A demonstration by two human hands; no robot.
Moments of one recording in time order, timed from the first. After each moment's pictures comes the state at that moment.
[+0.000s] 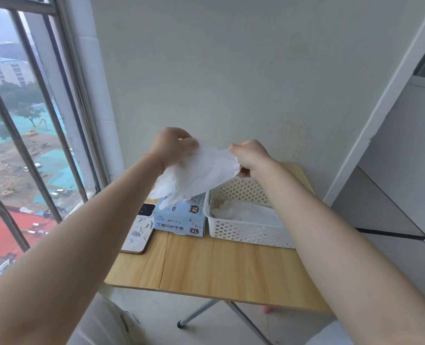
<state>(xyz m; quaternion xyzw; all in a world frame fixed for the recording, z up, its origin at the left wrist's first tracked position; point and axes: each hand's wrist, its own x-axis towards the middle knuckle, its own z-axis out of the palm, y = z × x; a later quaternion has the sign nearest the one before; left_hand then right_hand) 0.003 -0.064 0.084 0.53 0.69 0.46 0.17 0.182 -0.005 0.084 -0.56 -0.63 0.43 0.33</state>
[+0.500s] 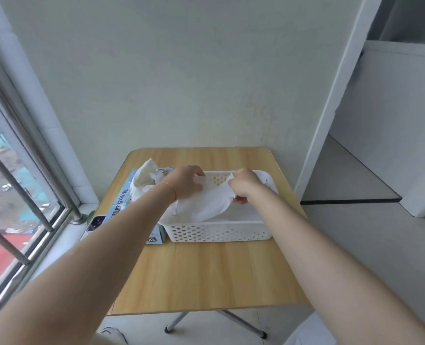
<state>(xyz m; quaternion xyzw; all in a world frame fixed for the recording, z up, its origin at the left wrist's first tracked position) 0.103 0.008 -0.004 0.69 0.69 0.15 0.15 0.280 0.026 0.005 -0.65 -0.62 0.40 0.18</state>
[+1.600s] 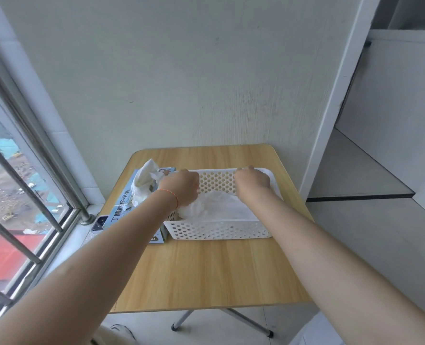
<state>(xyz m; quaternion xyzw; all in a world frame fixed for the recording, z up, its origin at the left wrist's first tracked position) 0.115 -0.013 0.000 0.70 0.71 0.00 0.00 0.289 0.027 0.002 -0.62 -0.78 0.00 -0.05</state>
